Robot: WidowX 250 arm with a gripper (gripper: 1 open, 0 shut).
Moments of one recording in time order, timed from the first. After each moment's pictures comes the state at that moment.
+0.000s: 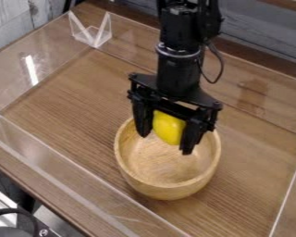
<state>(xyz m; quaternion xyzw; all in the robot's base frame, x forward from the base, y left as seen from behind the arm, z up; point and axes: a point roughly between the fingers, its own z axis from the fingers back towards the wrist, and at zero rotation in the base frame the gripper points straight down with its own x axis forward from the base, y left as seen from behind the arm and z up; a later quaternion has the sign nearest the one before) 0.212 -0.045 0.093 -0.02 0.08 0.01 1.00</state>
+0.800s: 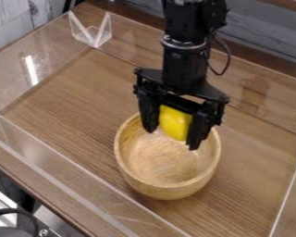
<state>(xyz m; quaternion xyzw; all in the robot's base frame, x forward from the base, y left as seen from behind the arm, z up) 0.215 -0.051 0.099 -0.03 0.08 0.00 1.00</state>
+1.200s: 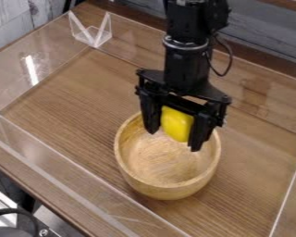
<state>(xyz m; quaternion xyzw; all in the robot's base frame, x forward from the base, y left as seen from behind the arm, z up) 0.215 -0.053 0.099 -0.04 0.08 -0.01 1.00</state>
